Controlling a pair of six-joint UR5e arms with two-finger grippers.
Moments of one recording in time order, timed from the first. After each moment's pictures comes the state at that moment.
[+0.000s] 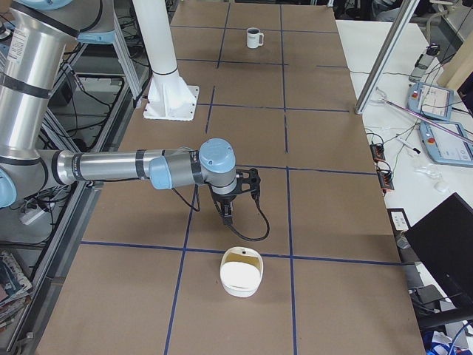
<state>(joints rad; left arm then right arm) -1.47 -1.40 -1.82 -1.56 -2.50 0.01 1.47 -1.94 2.01 -1.44 2.44 0.09</state>
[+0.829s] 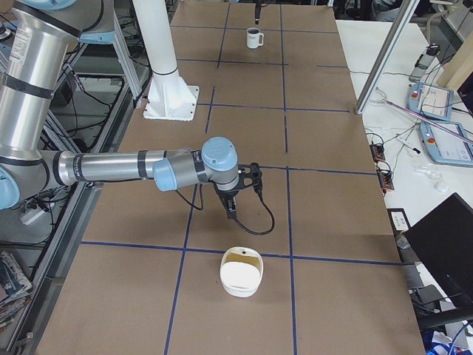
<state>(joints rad) -1.14 -1.41 -1.73 -2.05 -2.33 -0.57 1.44 -1.93 2.00 -1.37 2.46 0.10</state>
